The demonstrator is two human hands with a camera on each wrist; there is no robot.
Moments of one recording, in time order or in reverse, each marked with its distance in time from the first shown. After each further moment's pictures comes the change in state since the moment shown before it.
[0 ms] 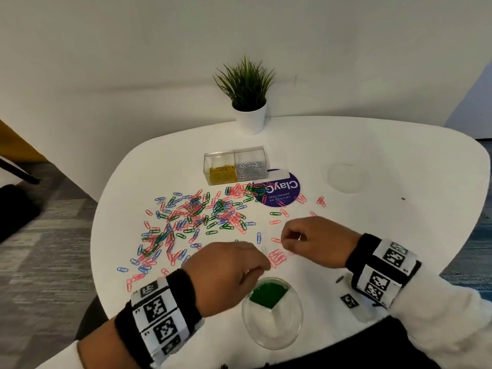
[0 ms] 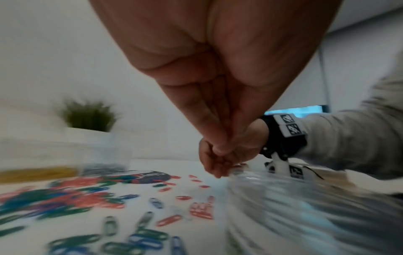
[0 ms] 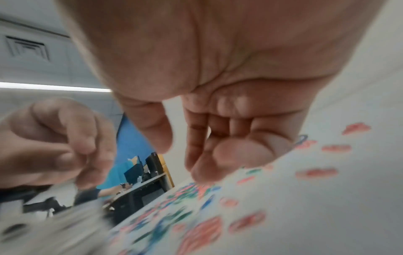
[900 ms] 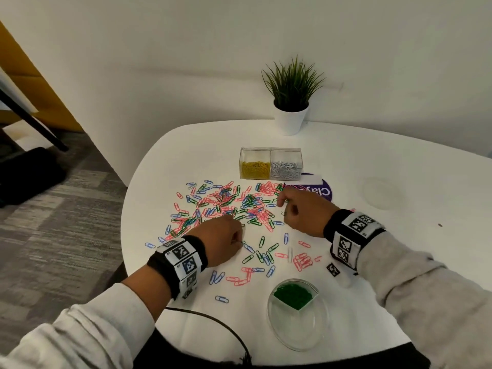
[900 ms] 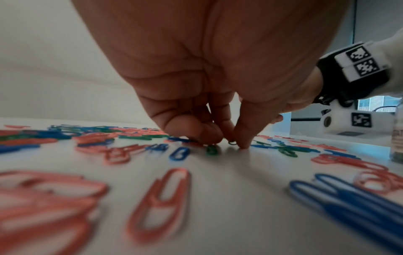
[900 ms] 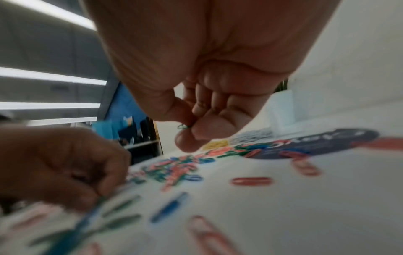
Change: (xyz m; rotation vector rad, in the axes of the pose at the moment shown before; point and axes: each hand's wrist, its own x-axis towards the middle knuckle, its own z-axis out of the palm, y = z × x) left_hand -0.018 -0.094 0.004 0.062 -0.245 -0.576; right_hand 0.095 -0.030 0.002 -0.029 0.074 -0.006
